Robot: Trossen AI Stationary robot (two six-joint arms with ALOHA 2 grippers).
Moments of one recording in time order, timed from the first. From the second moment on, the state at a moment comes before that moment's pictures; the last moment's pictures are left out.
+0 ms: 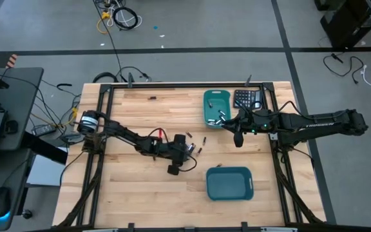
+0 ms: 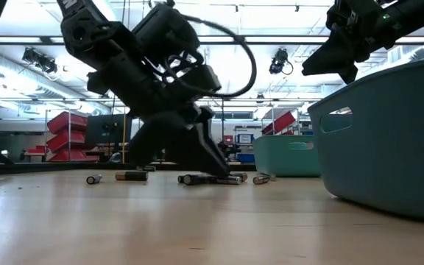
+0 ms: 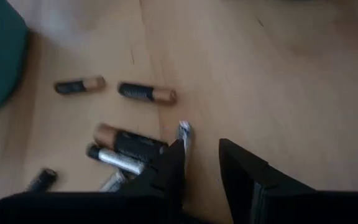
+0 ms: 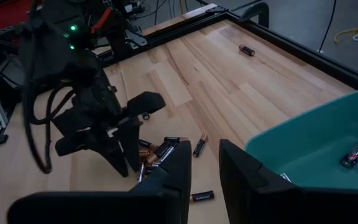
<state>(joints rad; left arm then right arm) -0.14 1.89 0.88 0.30 -0.14 0.23 -0.04 0.81 0.52 -0.13 0.18 0.36</state>
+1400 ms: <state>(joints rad) -0.08 1.89 0.88 0.23 -0.10 0.19 -0.04 0.81 0.52 -0.13 0.19 0.37</state>
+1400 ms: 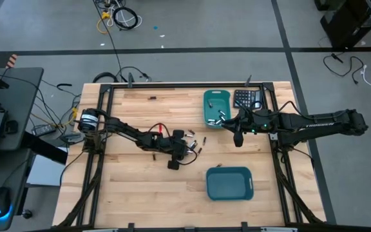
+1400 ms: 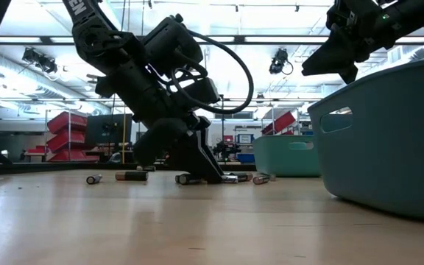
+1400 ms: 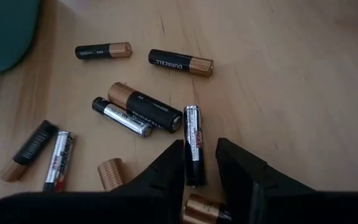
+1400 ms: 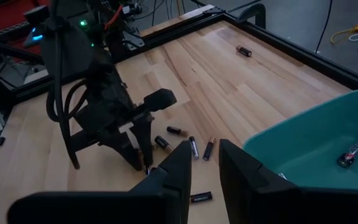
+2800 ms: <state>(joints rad) -0.11 1.89 0.88 0.32 -0.14 0.19 -0.04 0.81 0.52 -0.13 0.19 0.37</state>
